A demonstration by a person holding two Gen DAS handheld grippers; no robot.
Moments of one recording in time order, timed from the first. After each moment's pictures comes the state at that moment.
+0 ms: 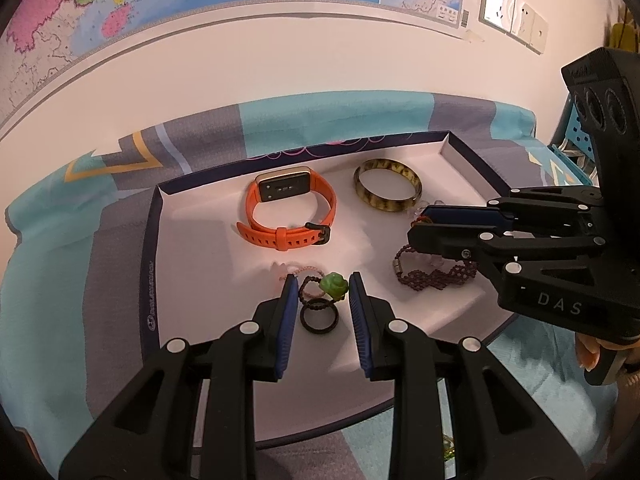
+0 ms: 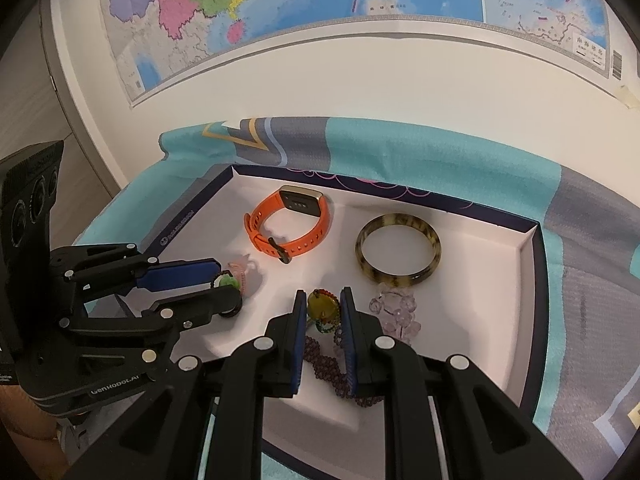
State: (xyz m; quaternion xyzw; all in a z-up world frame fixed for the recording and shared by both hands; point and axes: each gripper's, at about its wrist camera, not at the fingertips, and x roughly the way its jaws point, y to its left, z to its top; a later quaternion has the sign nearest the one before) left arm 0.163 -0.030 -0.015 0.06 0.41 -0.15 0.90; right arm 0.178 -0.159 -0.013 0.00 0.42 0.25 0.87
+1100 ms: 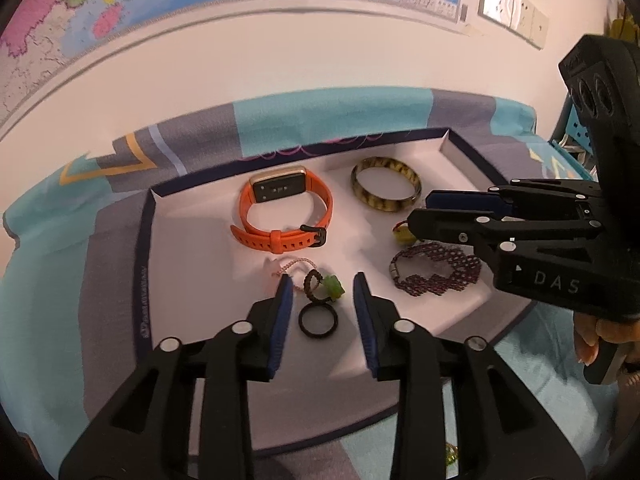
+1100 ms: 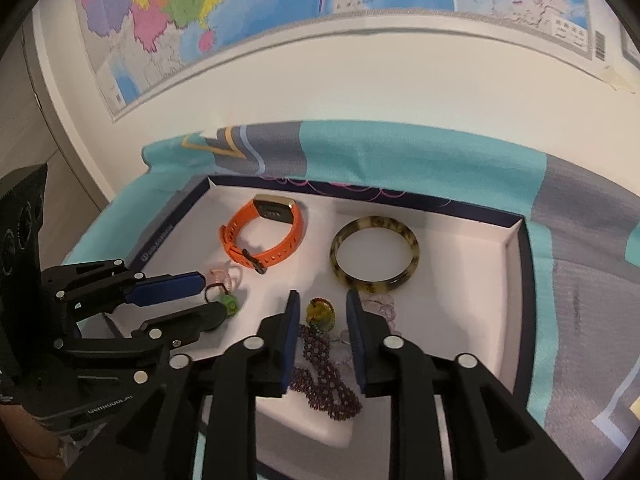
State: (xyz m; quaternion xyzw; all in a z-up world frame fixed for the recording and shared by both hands) left arm 0.164 -0.032 -0.013 0.06 0.41 -0.15 0.90; right arm 0.179 -0.174 -0.010 0.03 0.41 0.23 0.88
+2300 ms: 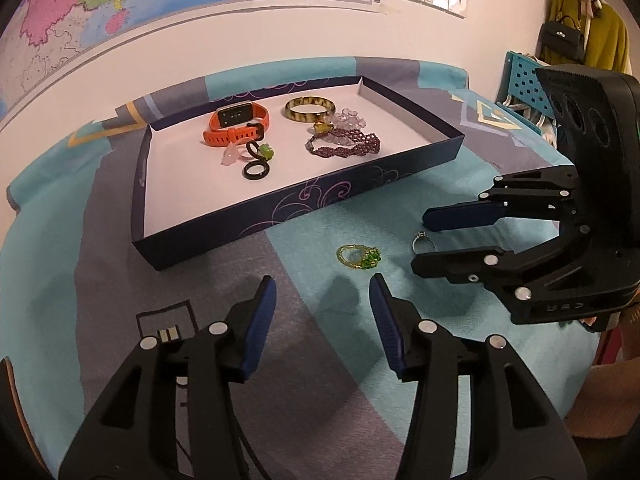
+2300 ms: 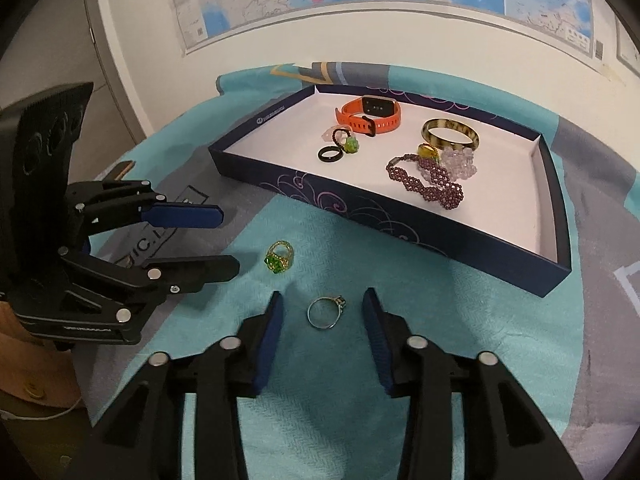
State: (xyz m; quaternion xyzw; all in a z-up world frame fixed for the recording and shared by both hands) left arm 0.036 -0.020 -0.030 0.09 0.40 -0.21 0.89; right arm 0.039 -0.151 -0.032 -0.05 0.43 0.28 0.86
